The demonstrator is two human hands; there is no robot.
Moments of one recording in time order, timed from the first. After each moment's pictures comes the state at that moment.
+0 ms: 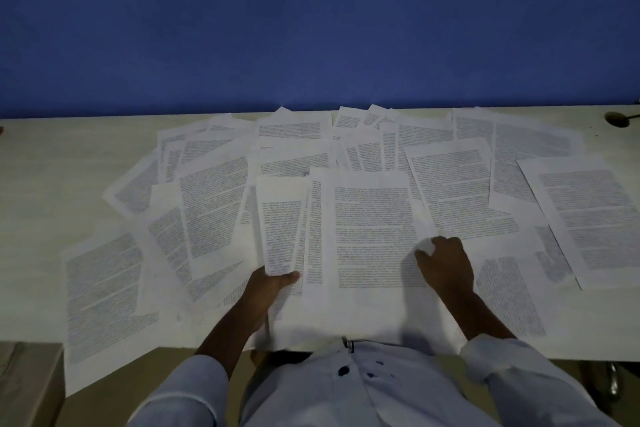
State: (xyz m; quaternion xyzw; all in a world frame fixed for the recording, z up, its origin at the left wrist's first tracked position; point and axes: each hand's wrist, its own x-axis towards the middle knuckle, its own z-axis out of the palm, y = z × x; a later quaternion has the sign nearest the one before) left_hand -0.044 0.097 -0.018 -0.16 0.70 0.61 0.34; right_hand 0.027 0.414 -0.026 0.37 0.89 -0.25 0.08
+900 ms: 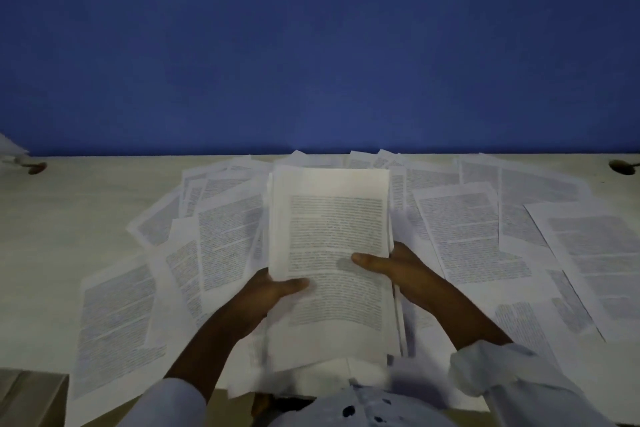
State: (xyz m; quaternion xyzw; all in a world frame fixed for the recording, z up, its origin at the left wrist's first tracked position) left_hand -0.069 0.098 0.069 -0.02 0.69 0.63 0.35; right_hand -0.028 0.352 0.071 0.13 0.64 -0.74 0.15
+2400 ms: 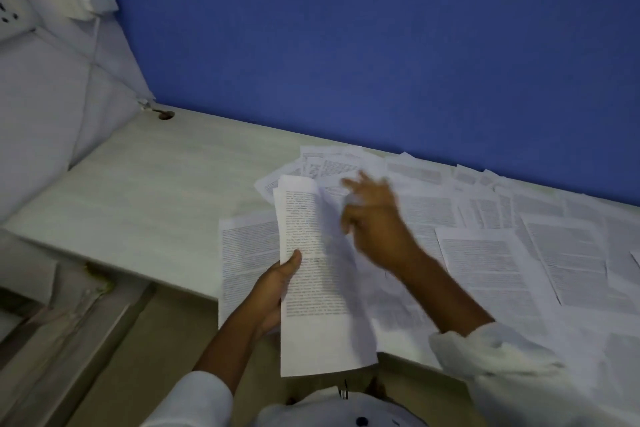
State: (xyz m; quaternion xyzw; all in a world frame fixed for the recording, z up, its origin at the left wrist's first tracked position) left_hand -0.036 -0.160 0.083 -0.17 0.42 0.84 0.29; right_hand -0.083 0.036 0.139 -0.19 0.94 -0.24 -0.12
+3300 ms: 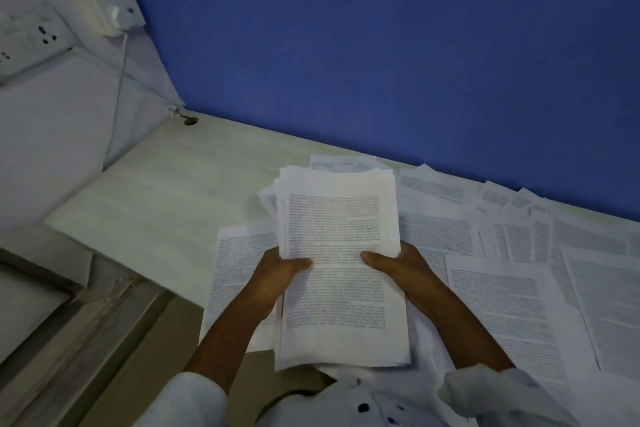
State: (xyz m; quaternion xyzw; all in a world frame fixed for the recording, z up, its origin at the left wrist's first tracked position) left_hand -0.091 -0.097 0.093 -0.19 0.69 0.69 0.14; right_hand -0.109 0.139 0.085 0.06 0.64 -0.73 0.22
